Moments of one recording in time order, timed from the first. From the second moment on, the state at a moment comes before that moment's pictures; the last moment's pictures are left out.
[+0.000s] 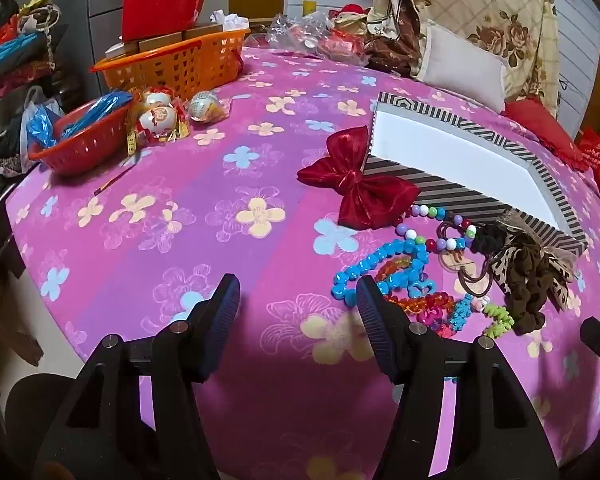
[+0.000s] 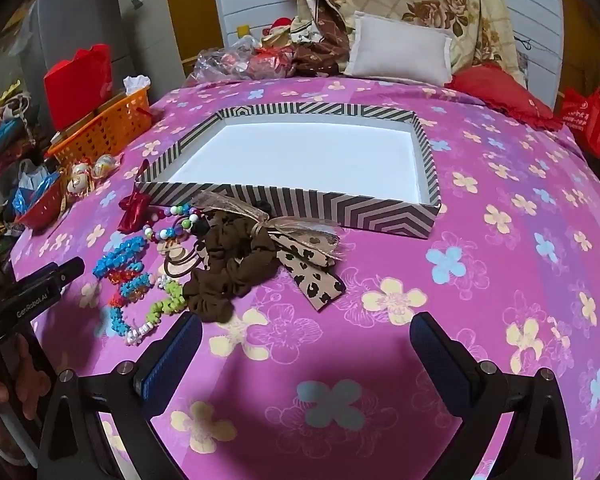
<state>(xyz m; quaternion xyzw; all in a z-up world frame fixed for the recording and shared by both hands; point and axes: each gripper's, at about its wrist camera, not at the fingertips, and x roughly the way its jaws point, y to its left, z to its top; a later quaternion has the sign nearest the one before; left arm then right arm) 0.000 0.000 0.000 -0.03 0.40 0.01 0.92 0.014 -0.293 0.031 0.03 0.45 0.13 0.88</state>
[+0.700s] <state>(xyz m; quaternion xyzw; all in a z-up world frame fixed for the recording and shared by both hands) -0.003 0.003 0.003 -0.03 0.40 0.02 0.92 0.012 -0.288 0.013 0.02 0.45 0.14 0.88</state>
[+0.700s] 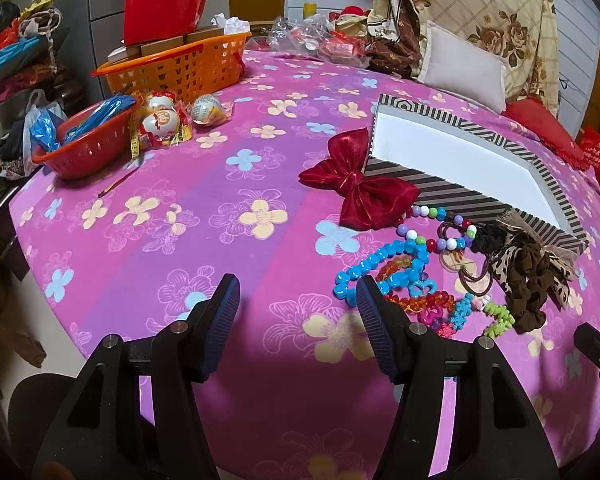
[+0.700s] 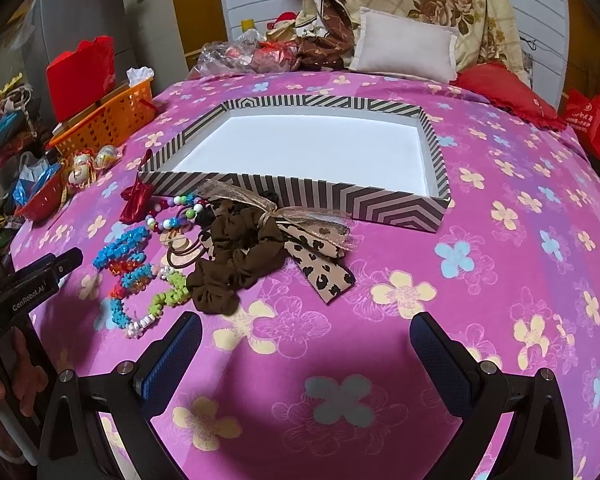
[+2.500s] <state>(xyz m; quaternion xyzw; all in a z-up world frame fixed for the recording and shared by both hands) 0.041 0.014 0.022 -0.08 0.46 -0.02 0.89 0.057 -0.284 0.012 0.03 0.45 0.15 0.88</state>
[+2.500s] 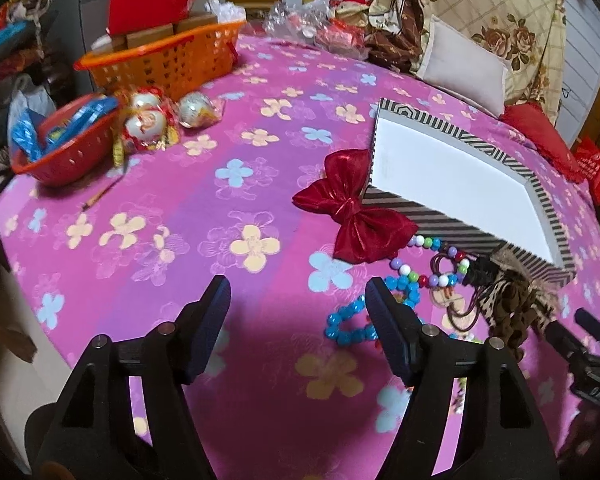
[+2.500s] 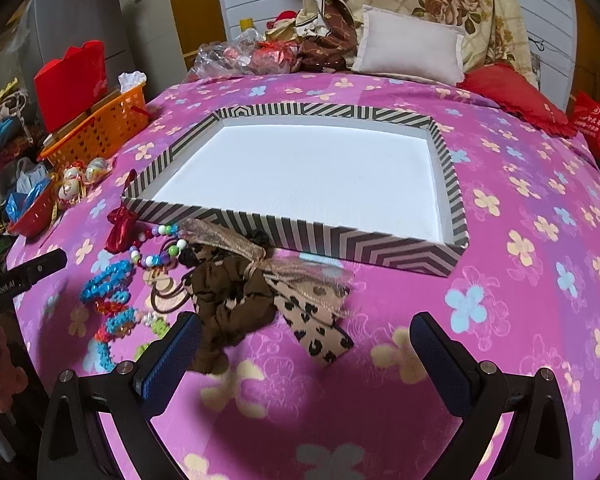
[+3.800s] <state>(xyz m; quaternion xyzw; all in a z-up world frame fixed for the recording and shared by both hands) 0.132 0.001 0.004 -0.06 0.48 -0.07 0.87 0.076 -0.243 -0.002 0.01 0.43 0.27 0.86</state>
